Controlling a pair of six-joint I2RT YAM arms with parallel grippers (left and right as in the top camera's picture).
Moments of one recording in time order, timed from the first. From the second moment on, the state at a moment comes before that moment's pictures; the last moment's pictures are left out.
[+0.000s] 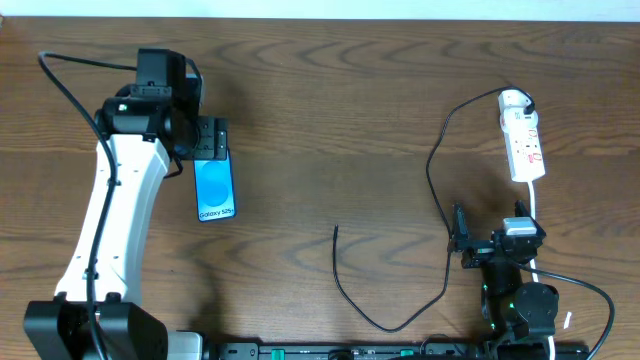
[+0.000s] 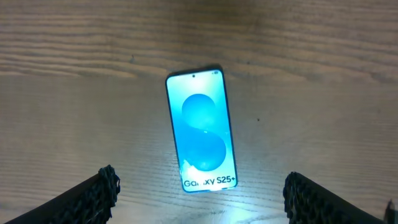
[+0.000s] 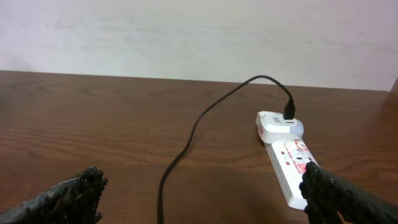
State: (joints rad) left arm -0.03 1.56 1.42 -1.06 -0.03 -0.01; right arm 0.07 0.01 0.01 -0.07 0.01 -0.02
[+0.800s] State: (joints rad) left arm -0.03 1.76 1.41 -1.06 -0.03 -0.03; right arm 0.07 0.01 0.01 -0.07 0.01 -0.02
